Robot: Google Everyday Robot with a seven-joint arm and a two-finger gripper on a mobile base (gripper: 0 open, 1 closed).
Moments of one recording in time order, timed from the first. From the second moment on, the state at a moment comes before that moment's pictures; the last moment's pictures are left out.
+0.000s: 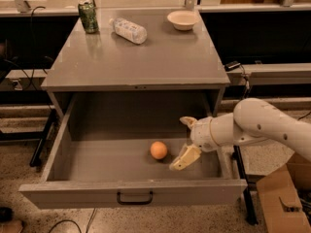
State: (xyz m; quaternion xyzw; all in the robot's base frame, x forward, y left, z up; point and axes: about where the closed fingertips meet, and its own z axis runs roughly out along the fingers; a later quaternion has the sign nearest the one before) arm 0.532 -0.075 0.673 -0.56 0.72 0.22 0.35
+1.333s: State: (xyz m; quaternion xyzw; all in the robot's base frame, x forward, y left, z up) arm 0.537 -0.010 0.609 -0.59 0.70 0.25 0.32
